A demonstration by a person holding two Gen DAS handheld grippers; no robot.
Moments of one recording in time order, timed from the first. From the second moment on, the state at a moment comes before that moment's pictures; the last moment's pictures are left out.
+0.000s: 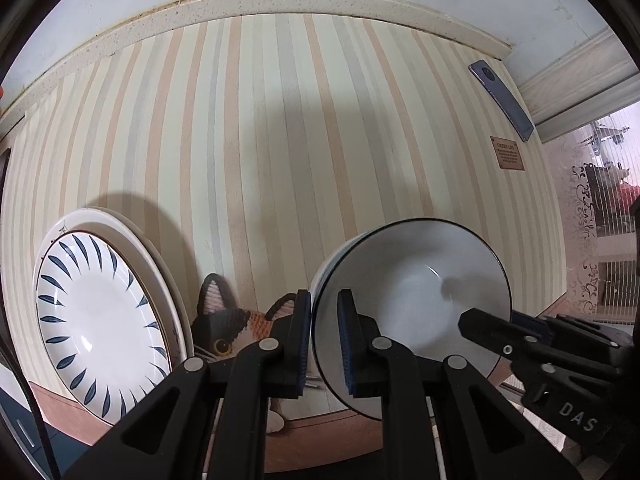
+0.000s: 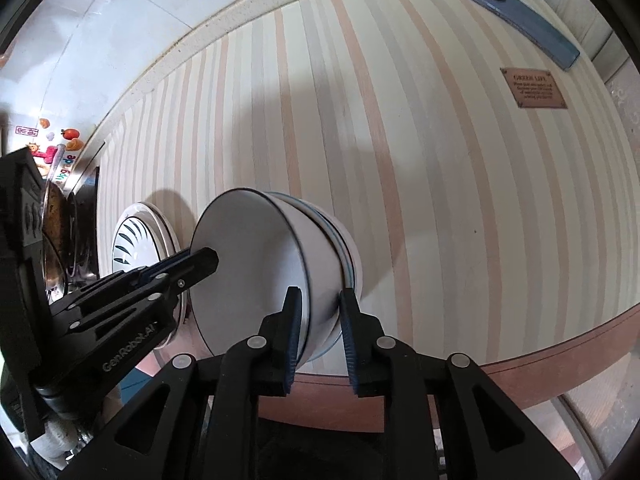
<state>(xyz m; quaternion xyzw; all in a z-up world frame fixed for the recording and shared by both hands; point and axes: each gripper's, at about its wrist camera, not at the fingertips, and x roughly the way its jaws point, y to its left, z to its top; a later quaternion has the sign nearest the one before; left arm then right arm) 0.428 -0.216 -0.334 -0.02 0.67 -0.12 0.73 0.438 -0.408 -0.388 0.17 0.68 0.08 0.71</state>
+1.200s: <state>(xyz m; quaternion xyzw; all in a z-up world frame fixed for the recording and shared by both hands) 0.328 -0.188 -0.143 0.03 0.49 -0.18 0.85 0.289 -0.416 -0.187 0.15 0.50 0.02 0.85</state>
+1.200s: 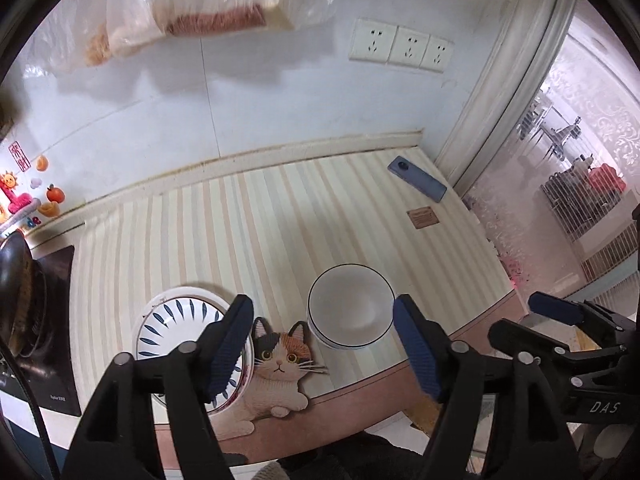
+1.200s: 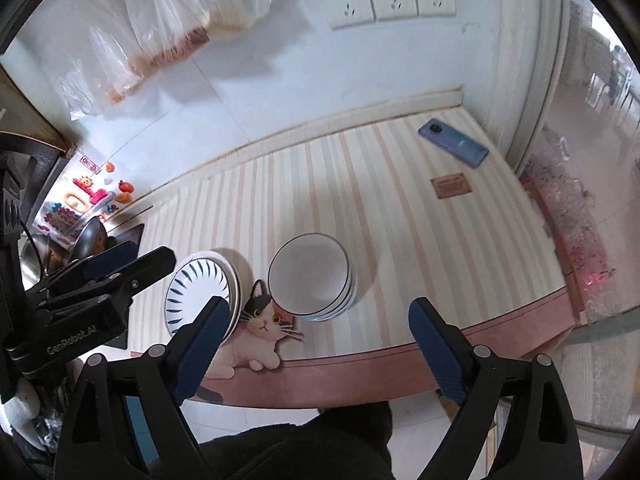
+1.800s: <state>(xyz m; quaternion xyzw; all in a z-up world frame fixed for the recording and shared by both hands) 0.329 -0.188 -0.147 -0.01 0.50 -0.21 0.84 0.284 -0.428 -0.176 0.15 0.48 0.00 0.86</state>
